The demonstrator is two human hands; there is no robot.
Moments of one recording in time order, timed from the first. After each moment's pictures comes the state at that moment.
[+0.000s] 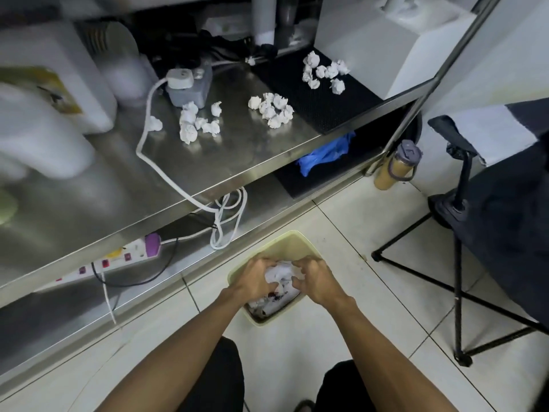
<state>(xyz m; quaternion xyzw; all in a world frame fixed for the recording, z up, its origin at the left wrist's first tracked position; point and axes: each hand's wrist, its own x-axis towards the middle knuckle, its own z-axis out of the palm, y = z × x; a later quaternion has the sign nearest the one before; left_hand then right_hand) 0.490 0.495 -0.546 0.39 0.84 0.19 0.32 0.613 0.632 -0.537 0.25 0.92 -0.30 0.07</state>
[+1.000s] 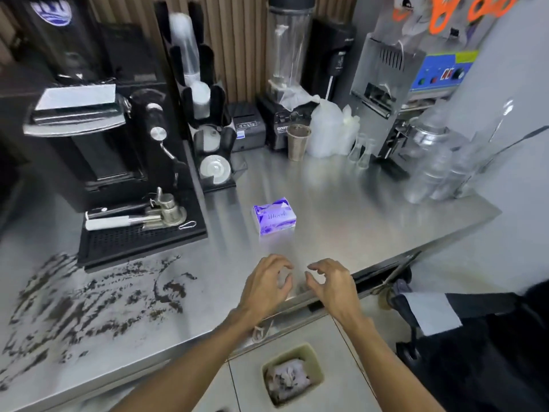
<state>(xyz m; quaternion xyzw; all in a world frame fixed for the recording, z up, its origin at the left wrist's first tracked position) 0.409 0.472 -0.005 0.35 0.84 0.41 -0.02 0.494 0.635 0.006 0.17 0.94 -0.25 -0.18</state>
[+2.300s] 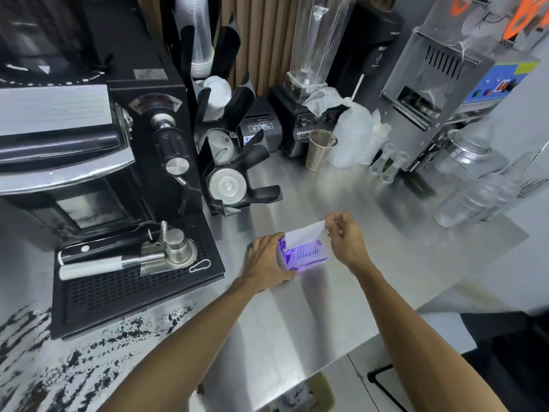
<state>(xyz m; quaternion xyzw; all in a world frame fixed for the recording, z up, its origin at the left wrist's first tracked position) 0.204 0.484 -0.029 0.31 0.87 0.36 0.14 0.279 0.673 0.030 0.26 0.84 -0.43 -0.19</state>
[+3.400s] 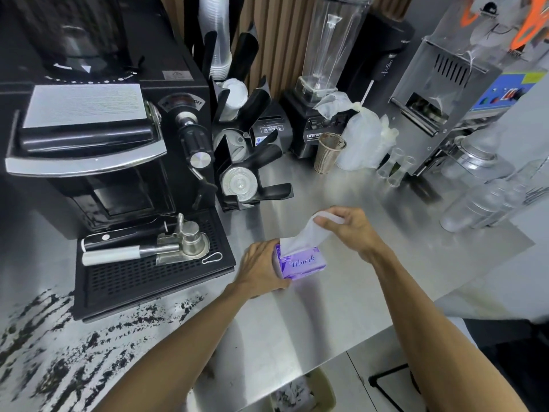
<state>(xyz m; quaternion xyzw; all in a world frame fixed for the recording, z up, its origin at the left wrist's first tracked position) 0.213 0.443 -0.030 0.31 0.87 0.36 0.15 0.280 0.647 0.097 0.19 0.82 -0.54 -0.06</state>
